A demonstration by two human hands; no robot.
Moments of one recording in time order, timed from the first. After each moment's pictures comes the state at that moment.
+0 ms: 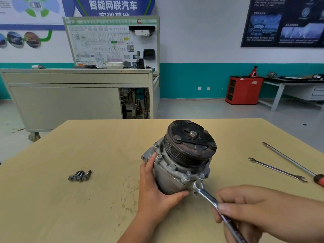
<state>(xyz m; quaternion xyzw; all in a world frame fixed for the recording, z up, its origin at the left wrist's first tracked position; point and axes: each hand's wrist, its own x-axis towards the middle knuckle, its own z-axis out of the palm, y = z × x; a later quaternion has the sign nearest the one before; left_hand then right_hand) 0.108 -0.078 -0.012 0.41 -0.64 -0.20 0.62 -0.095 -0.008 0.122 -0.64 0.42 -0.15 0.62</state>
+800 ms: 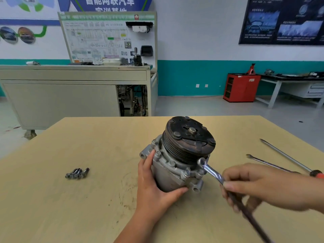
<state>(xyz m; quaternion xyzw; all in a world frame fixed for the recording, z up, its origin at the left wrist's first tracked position) 0.107 -0.075 -0.012 0.42 -0.64 -0.21 0.61 -0.118 -0.031 0.123 -0.68 0.48 -0.15 0.53</state>
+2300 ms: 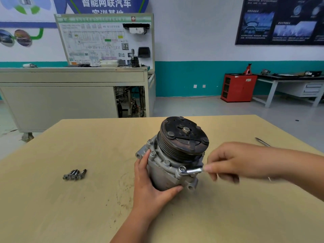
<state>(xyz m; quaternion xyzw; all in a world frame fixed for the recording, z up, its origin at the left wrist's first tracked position) 0.108 -0.078 -0.012 0.41 -0.64 -0.21 0.61 -0.095 -0.045 0.153 -0.78 0.51 -0.09 0.36</state>
